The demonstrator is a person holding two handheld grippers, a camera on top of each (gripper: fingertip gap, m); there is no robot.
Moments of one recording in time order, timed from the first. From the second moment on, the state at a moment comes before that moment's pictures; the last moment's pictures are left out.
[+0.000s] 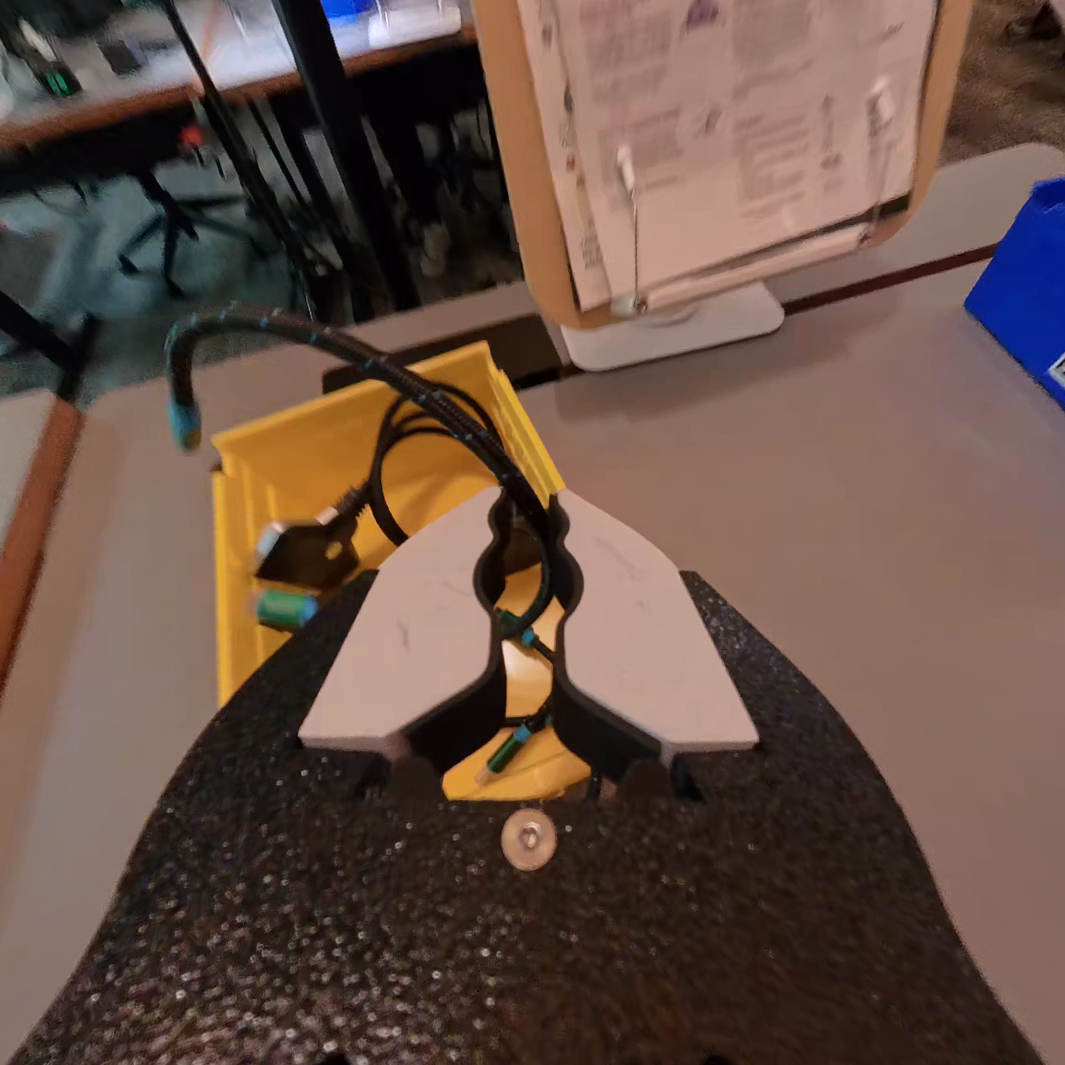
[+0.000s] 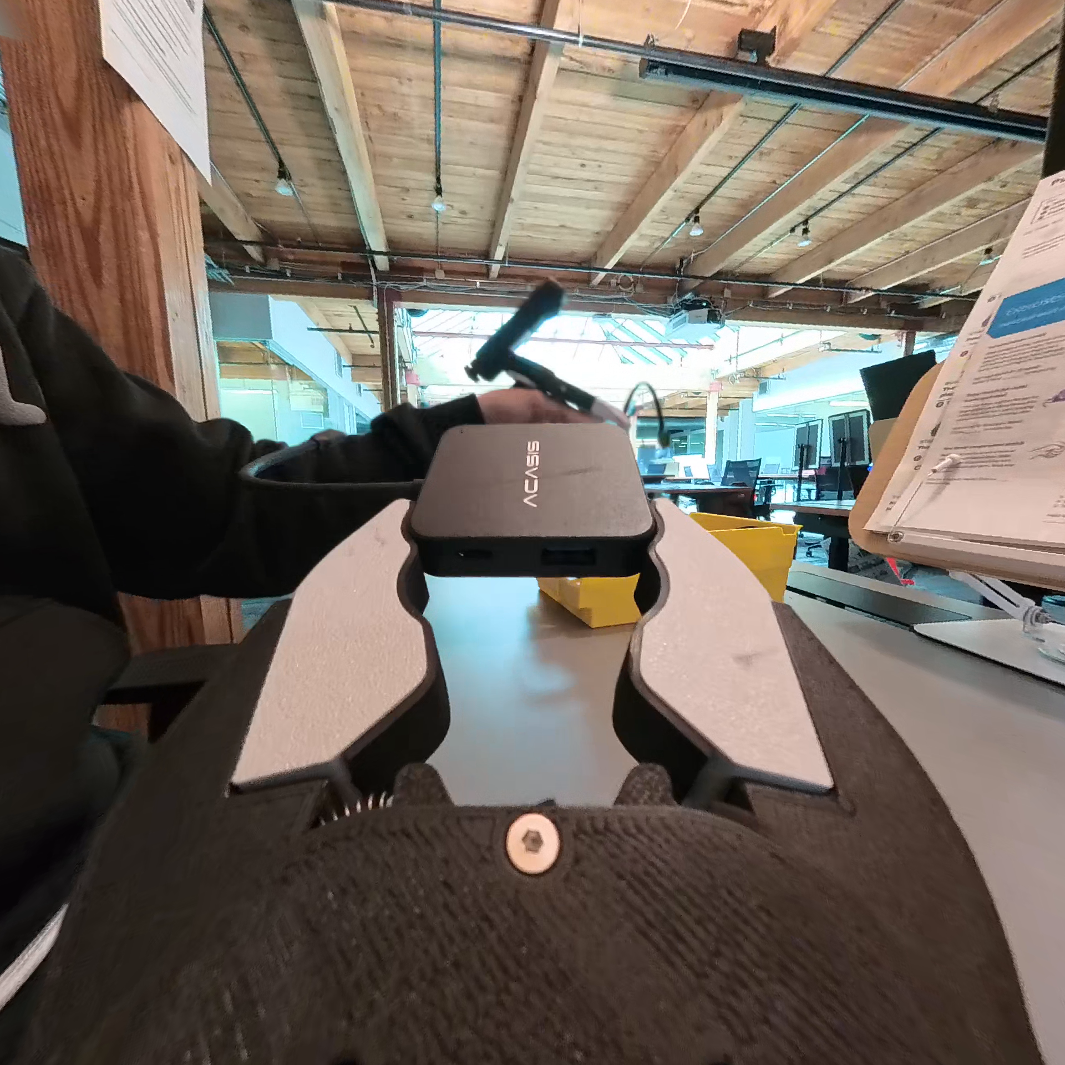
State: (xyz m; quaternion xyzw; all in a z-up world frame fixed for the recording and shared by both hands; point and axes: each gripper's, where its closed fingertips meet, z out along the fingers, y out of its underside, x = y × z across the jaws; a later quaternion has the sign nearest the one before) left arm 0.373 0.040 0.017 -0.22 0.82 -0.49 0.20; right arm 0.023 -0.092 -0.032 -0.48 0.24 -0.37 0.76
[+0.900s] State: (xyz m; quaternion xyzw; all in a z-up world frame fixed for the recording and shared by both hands) left arm 0.107 0.027 -0.043 -0.04 0.61 -0.62 -0.49; right arm -0.018 -0.106 -0.046 -0.48 0.25 -0.41 0.73
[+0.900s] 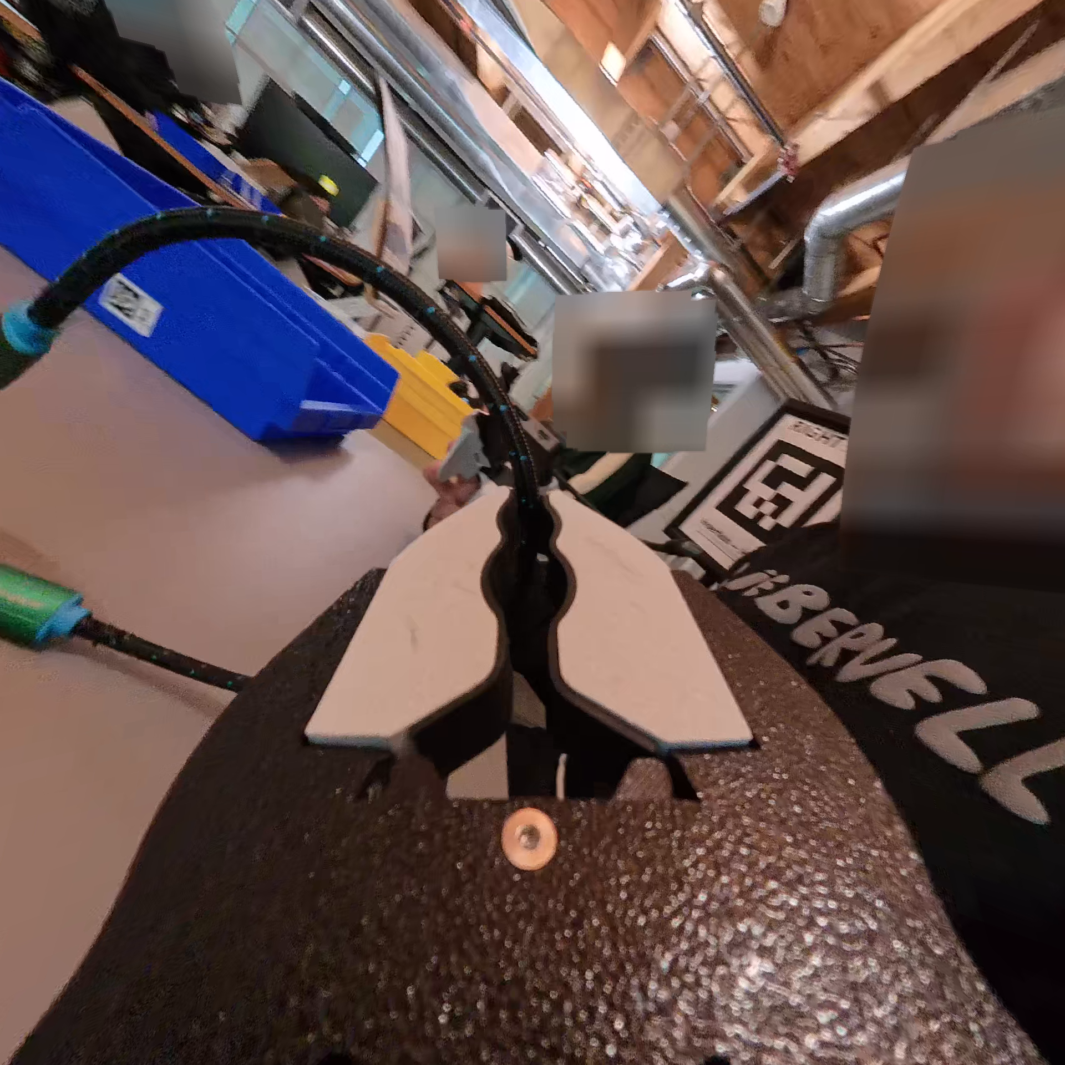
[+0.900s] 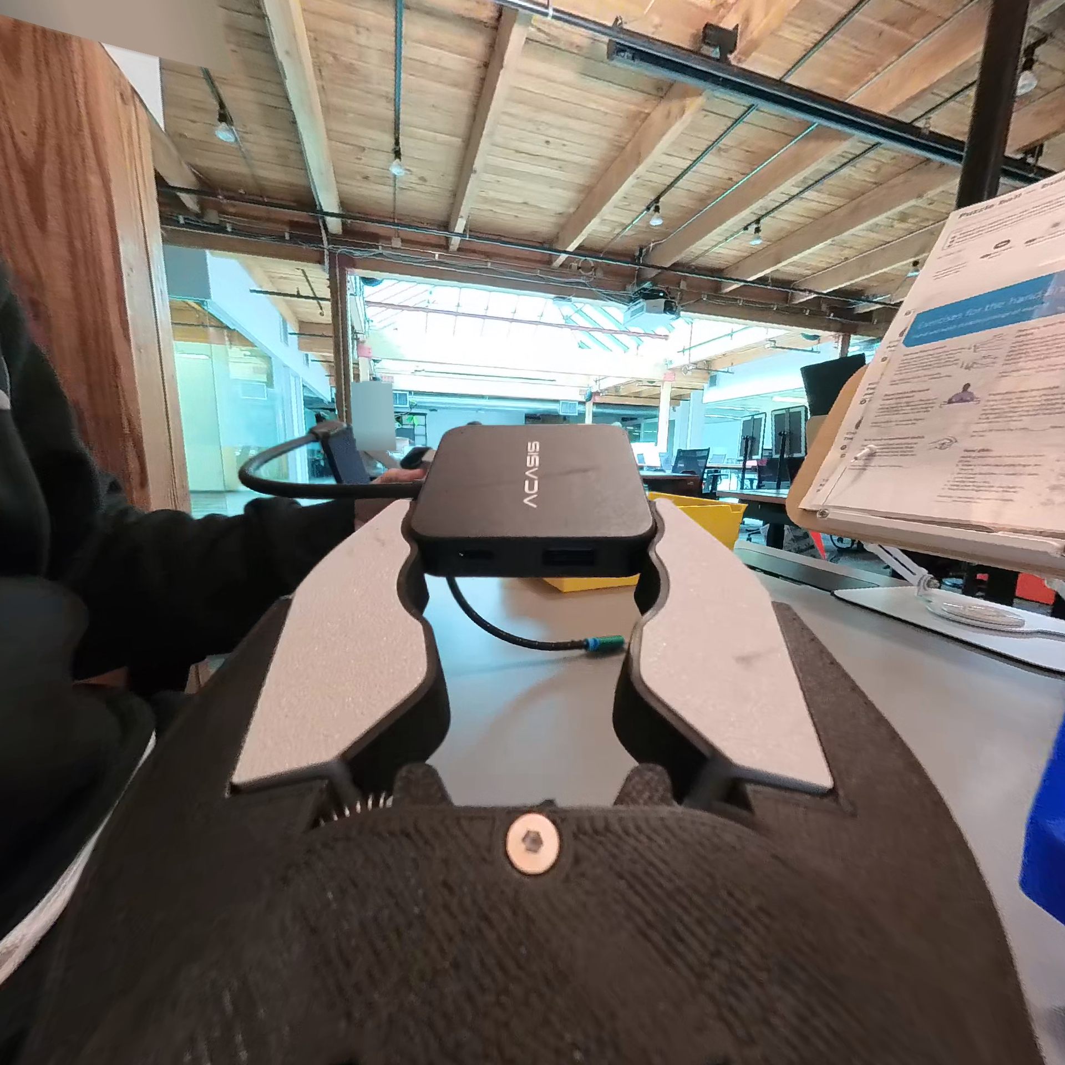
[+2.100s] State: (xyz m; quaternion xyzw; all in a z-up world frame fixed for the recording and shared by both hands) left arm 0.161 0.079 -0.127 -0.23 0.75 -0.54 -0.31; right arm -0.020 -0.104 -0.045 -0.49 0.24 -0.40 0.74
